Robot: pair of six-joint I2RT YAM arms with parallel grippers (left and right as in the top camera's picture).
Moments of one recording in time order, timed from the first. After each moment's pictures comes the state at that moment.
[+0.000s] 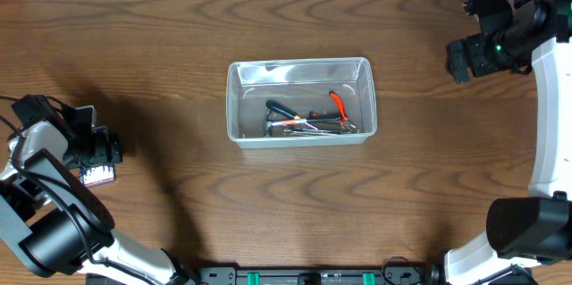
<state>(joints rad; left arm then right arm) 0.68 1.85 1.08 -0.62 0.05 0.48 -0.12 1.77 1.94 -1.40 -0.06 -0.37</state>
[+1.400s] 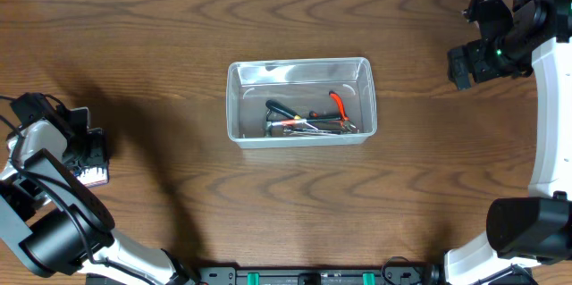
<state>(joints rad) 0.68 1.85 1.09 -0.61 -0.05 0.45 -0.12 1.77 1.94 -1.46 -0.03 -0.37</state>
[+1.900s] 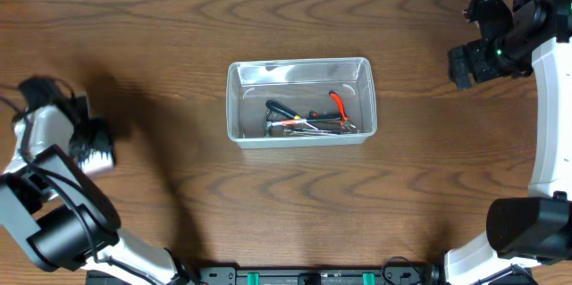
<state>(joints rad) 0.57 1.83 1.19 -0.69 -0.09 0.24 -0.12 1.77 1.94 -1.46 -0.02 -0.37</state>
